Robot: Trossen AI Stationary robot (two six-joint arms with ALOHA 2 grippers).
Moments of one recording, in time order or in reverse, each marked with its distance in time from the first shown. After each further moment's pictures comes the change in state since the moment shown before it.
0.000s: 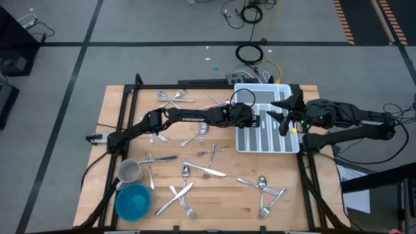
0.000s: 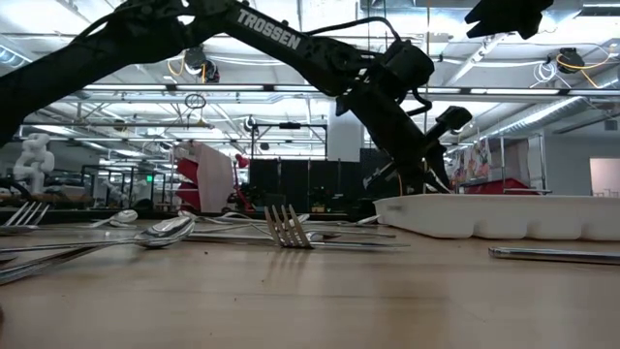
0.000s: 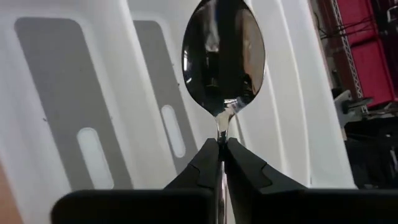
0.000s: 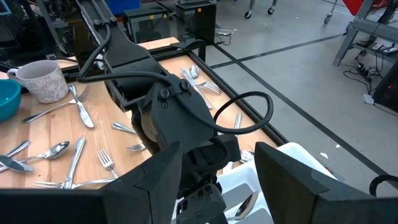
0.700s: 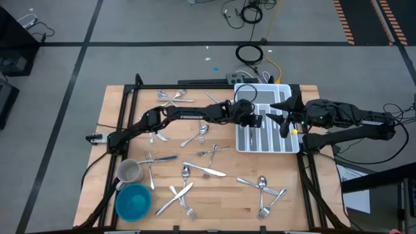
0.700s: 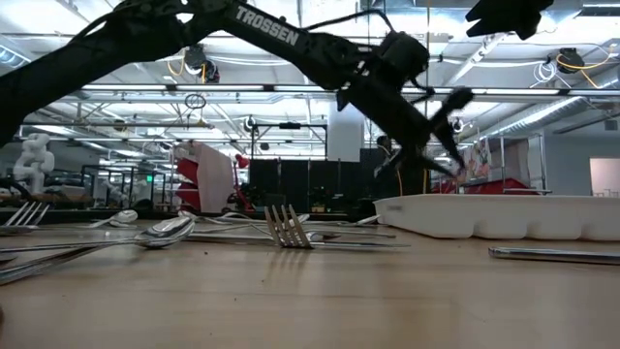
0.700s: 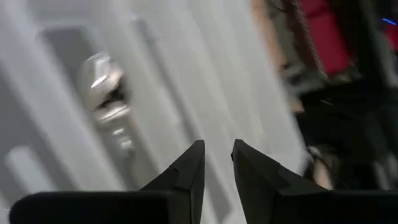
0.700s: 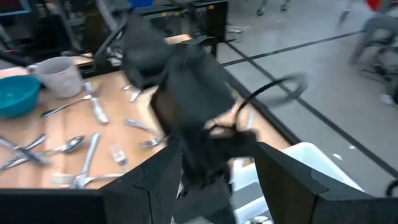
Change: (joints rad) left arm 0.019 -0.036 0.020 0.054 0.162 0.142; right arm 0.000 0.000 0.000 0.000 -0.064 -0.001
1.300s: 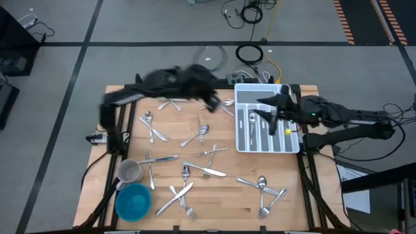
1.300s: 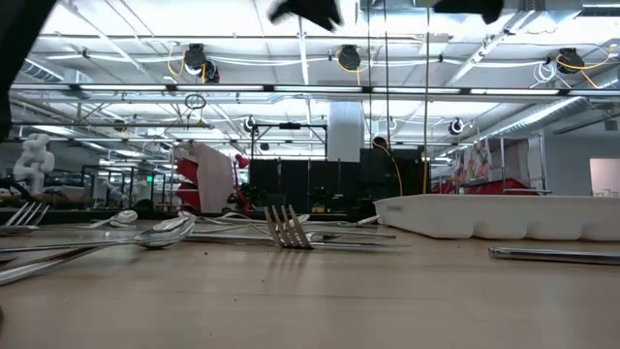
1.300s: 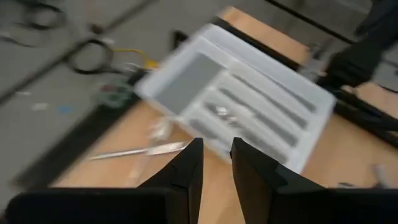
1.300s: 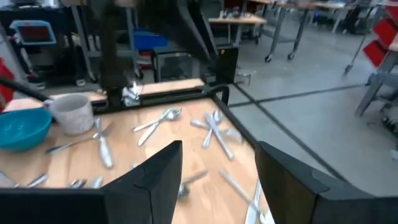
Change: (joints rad) left arm -0.001 -0.642 0.048 -0.836 -0.315 0.615; right arm -0.041 0.140 0.004 0.345 -0.038 -0.175
